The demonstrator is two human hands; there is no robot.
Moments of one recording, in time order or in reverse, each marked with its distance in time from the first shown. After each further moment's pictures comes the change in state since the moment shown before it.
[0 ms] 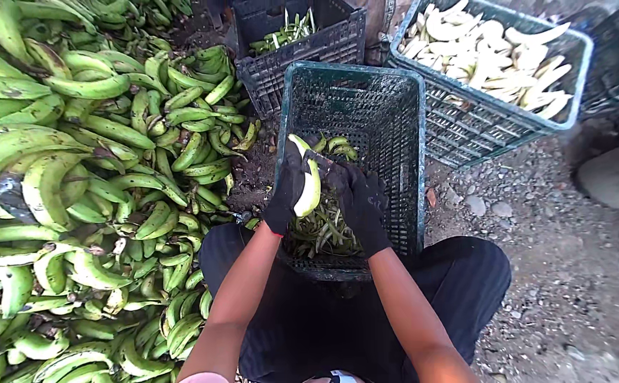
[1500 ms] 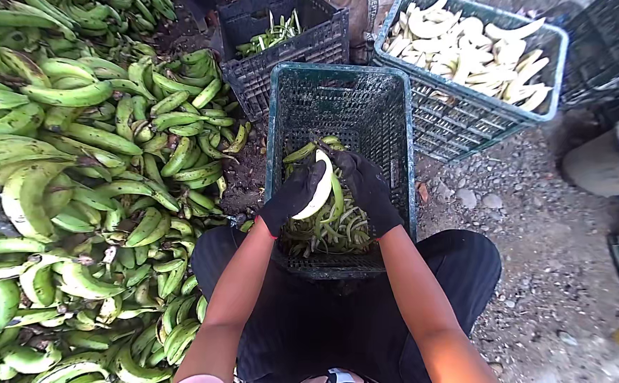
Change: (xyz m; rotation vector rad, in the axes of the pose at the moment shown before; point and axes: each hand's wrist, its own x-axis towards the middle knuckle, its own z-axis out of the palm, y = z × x) left_hand -0.009 0.013 0.007 0.527 -0.355 0.011; right_hand 0.046 0.027 -0.022 0.171 -0.150 0.020
